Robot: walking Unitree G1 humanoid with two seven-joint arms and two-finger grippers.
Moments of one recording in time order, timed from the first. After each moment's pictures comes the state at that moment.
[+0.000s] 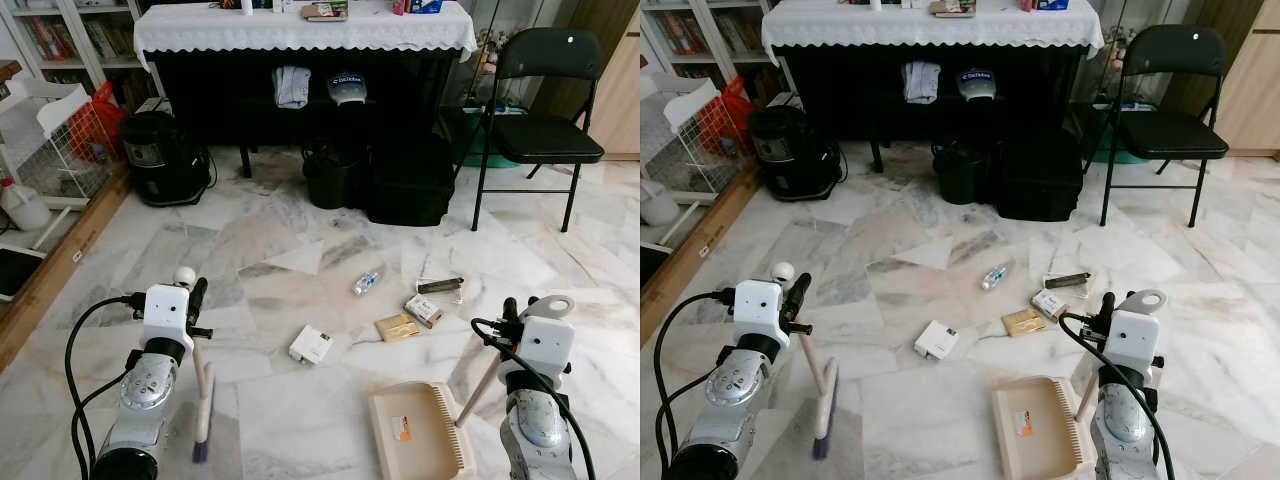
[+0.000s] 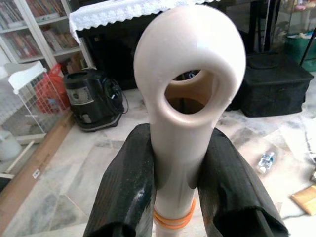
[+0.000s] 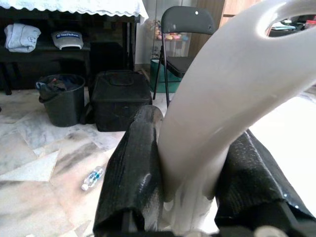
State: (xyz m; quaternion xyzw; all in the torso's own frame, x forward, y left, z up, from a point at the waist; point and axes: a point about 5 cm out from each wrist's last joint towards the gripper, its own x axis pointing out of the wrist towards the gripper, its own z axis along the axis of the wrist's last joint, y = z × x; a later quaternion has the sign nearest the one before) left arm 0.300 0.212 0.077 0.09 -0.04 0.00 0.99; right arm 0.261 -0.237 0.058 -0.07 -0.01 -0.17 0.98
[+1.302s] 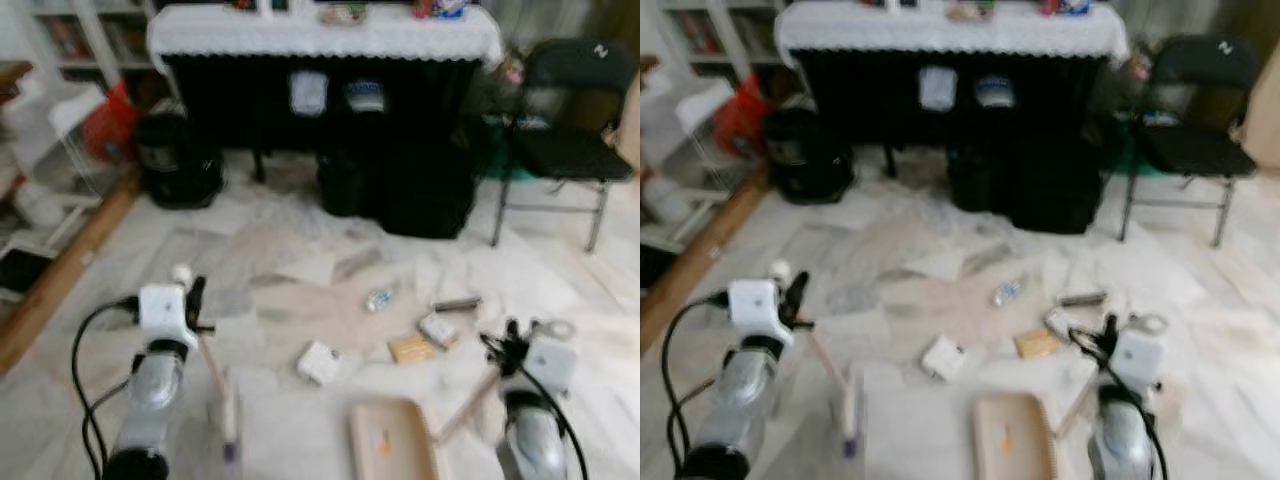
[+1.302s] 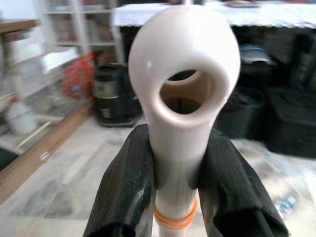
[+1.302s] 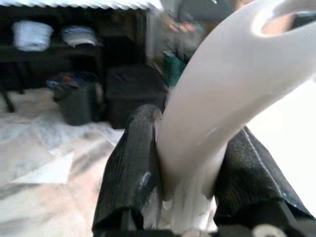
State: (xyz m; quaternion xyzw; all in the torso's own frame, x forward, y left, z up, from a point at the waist) left arm 0.300 0.214 0.080 0.03 -0.05 0.04 1.00; right arm 0.251 -0.234 0.042 -0.03 0.01 -0.18 0.98
